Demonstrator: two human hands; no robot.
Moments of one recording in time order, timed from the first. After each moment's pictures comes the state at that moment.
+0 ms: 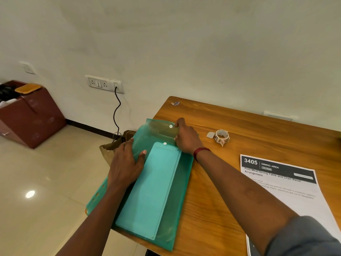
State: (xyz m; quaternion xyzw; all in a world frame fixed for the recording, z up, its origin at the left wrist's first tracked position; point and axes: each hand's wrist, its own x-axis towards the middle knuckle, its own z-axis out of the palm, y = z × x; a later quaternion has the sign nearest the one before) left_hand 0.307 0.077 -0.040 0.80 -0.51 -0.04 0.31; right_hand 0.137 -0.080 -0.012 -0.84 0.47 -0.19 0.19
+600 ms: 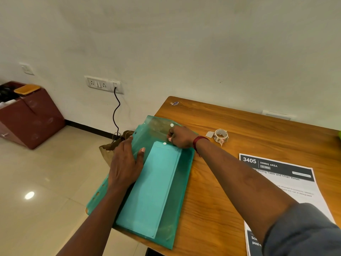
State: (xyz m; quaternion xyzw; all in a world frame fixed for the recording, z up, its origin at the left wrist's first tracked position) left_hand 0.304 0.078 -0.042 0.78 -0.52 0.00 0.34; right_hand 0.148 -0.092 0.007 -0.87 0.41 -0.01 0.25
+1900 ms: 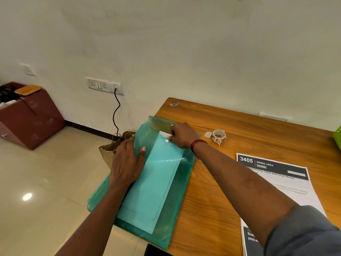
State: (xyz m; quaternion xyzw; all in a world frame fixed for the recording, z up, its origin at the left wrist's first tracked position) left_hand 0.306 0.076 -0.044 0.78 -0.54 0.02 0.32; right_hand 0.145 -0.082 0.012 -0.88 0.44 -0.09 0.14
